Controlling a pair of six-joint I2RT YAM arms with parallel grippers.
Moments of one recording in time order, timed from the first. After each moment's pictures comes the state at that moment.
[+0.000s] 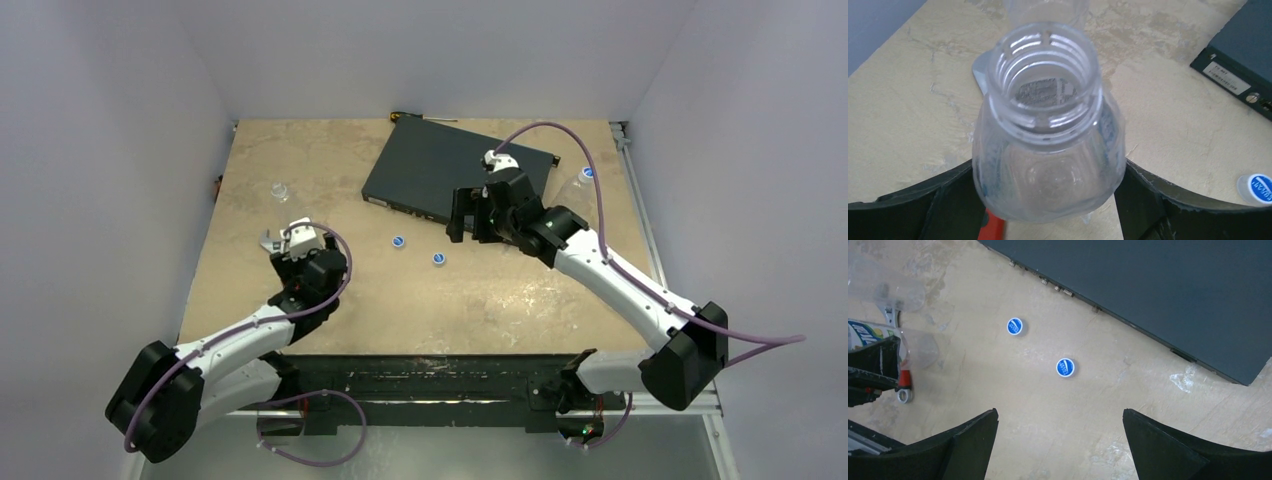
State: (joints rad) left arm -0.60 1.02 0.35 0.08 -0.98 -0.53; right arm 0.65 1.31 1.19 -0.58 0.13 0.51
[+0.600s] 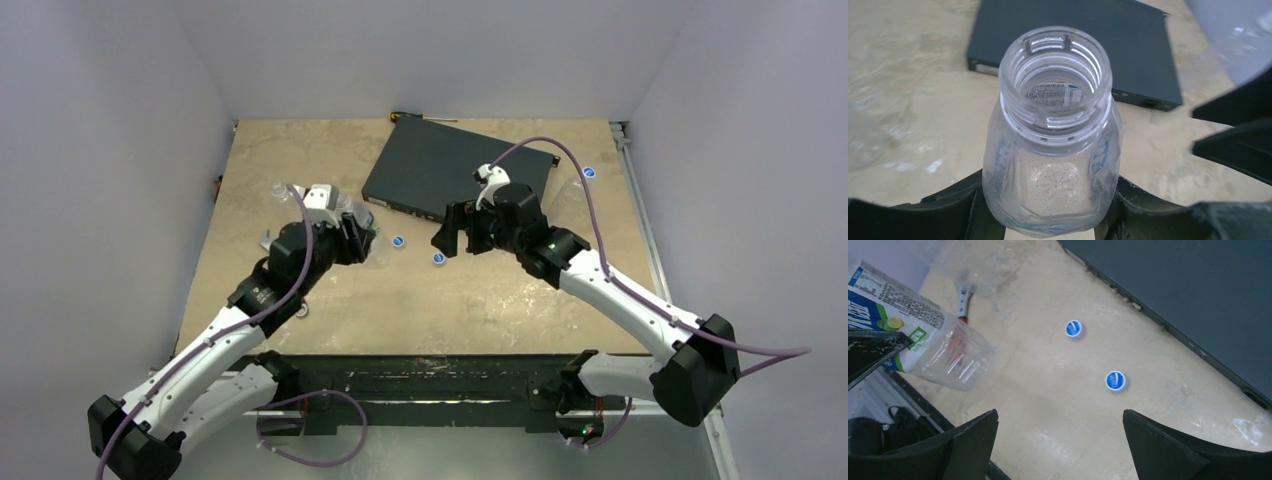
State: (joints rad) left arm -0.60 0.80 0.64 -0.15 -0.28 -0.41; right arm 0.66 1.23 0.99 -0.32 -0.06 0.45
